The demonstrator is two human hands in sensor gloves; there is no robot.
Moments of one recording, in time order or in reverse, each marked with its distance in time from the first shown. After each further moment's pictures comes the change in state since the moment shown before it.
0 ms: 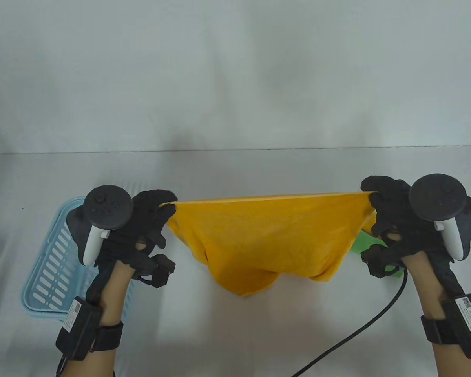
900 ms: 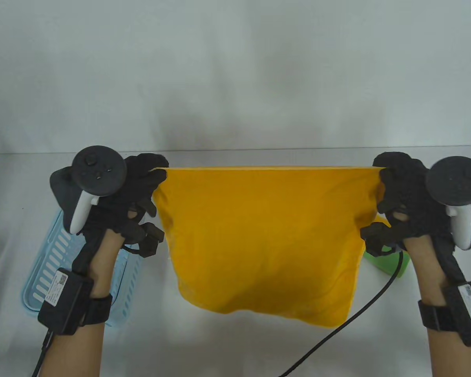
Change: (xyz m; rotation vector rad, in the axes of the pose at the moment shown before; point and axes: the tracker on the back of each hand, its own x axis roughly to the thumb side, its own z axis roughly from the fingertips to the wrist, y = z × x) left_hand 0.030 0.028 -0.040 0.082 0.032 -0.217; right_hand 0.012 0.003 -0.030 -0.110 0.126 -0.038
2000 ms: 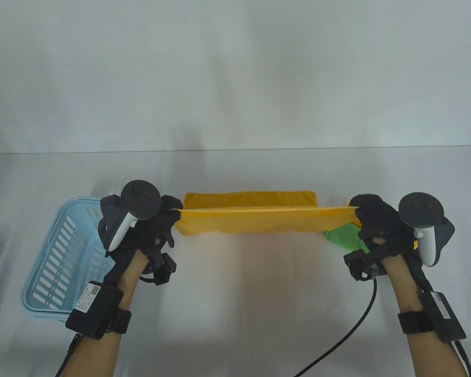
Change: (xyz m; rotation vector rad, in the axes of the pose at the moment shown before) left_hand -0.037 -0.084 0.030 -0.228 0.032 -0.109; right_hand -0.102 0.074 0.022 0.305 0.107 -0.216
